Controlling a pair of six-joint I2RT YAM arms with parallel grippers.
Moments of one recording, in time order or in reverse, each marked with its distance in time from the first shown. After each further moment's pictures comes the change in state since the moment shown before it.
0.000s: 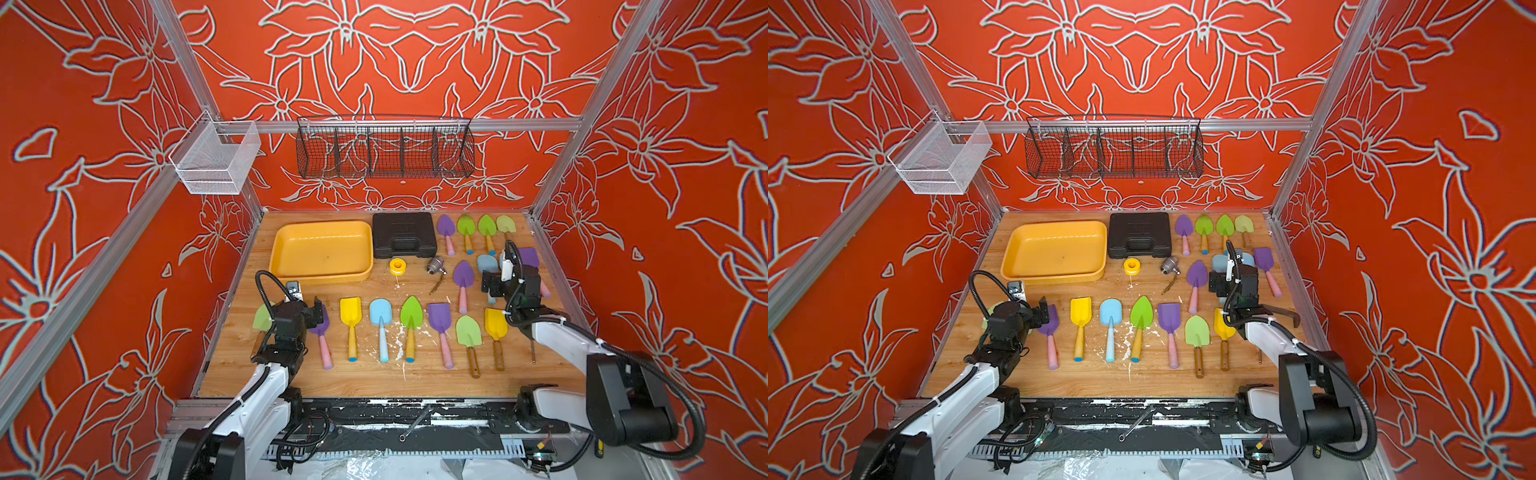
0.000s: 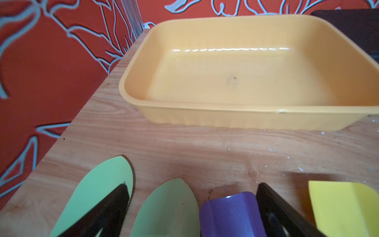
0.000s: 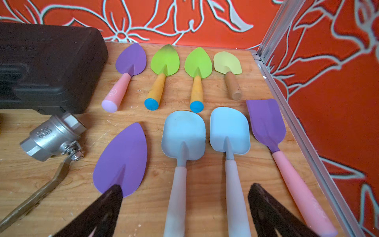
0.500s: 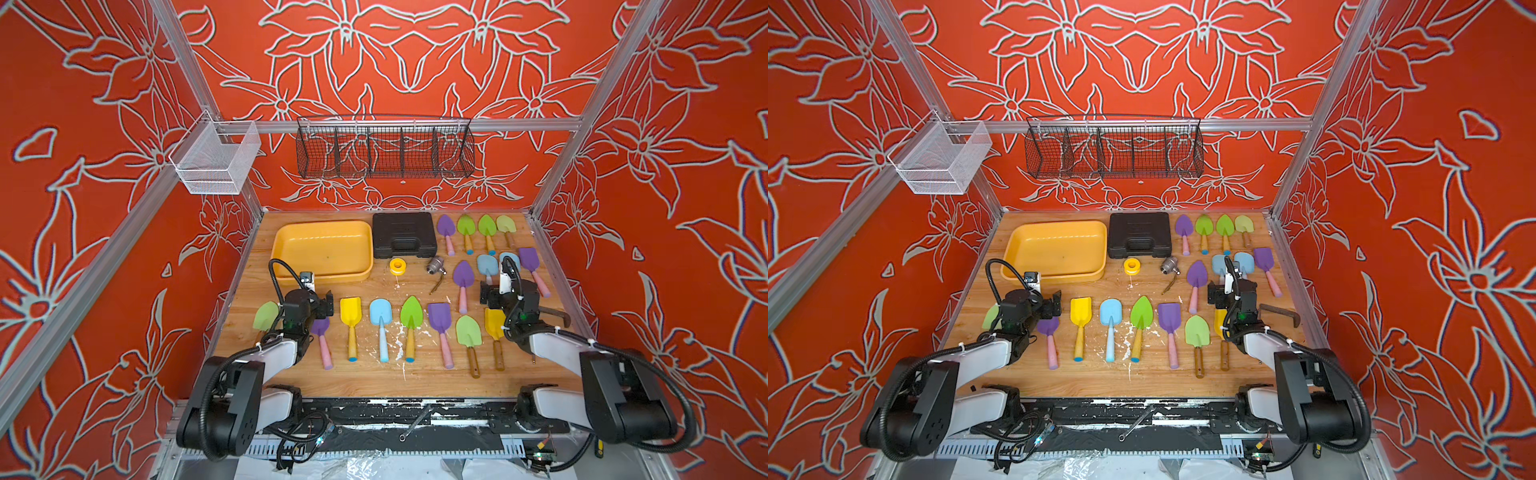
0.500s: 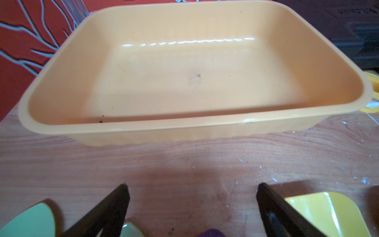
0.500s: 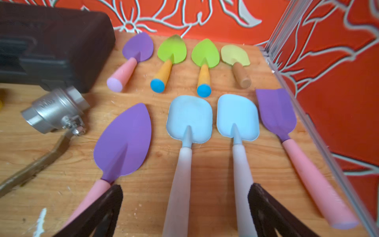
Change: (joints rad) left arm 0.006 0.377 0.087 0.258 0.181 0.033; right arm -0.002 0.031 -0.171 0.220 -0.029 -0.019
